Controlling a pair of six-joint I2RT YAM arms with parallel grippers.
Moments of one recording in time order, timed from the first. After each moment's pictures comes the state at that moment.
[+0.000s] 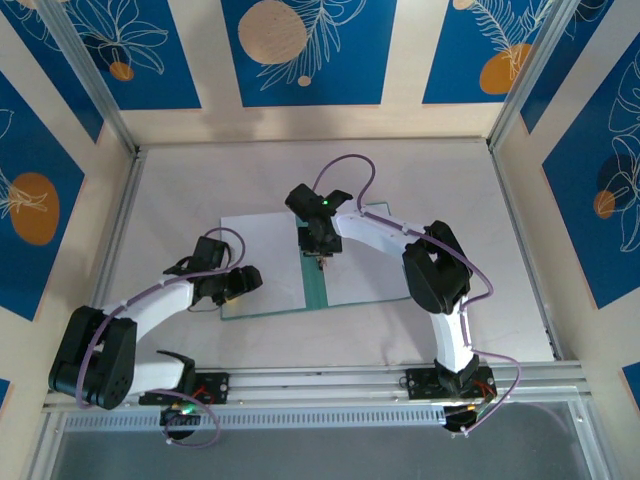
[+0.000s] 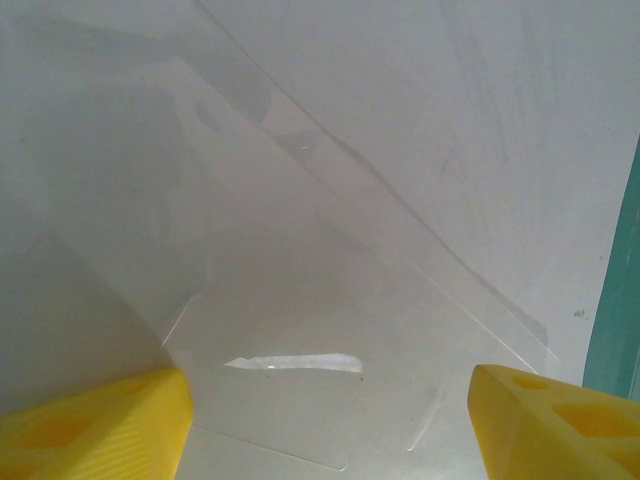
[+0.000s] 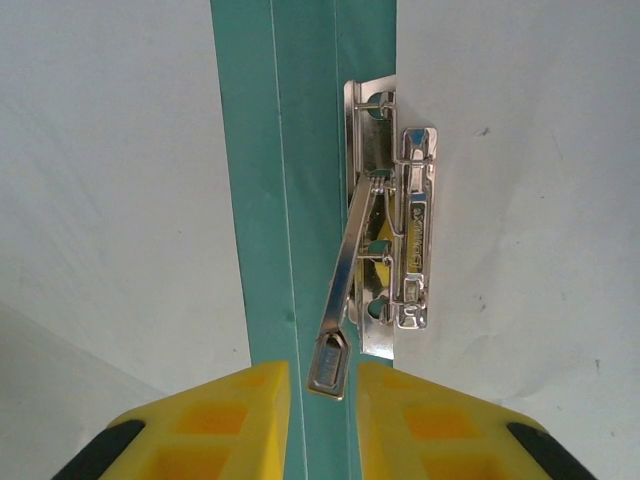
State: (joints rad) left arm -0.30 1.27 0.52 -0.33 0.28 -0.65; right arm 0.78 2.01 1.63 -0.95 0.04 0.73
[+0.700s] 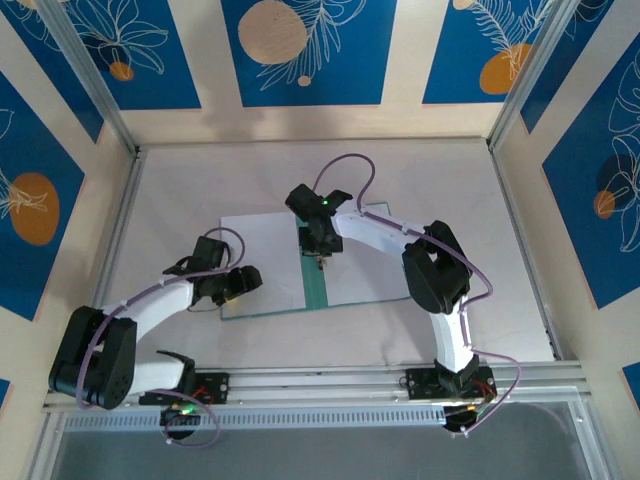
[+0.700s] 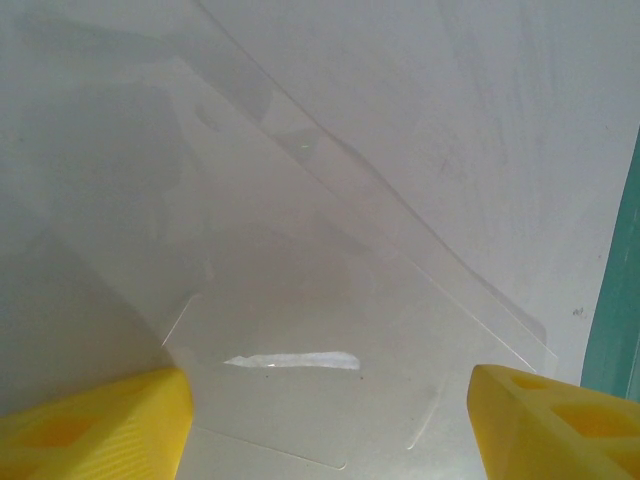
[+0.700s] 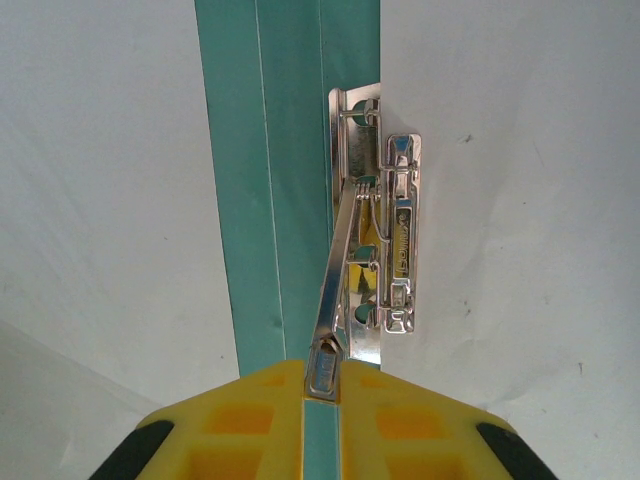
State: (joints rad) left arm -0.30 1.27 0.52 -0.33 0.29 -0.65; right arm 0.78 2.01 1.63 -0.95 0.05 0.72
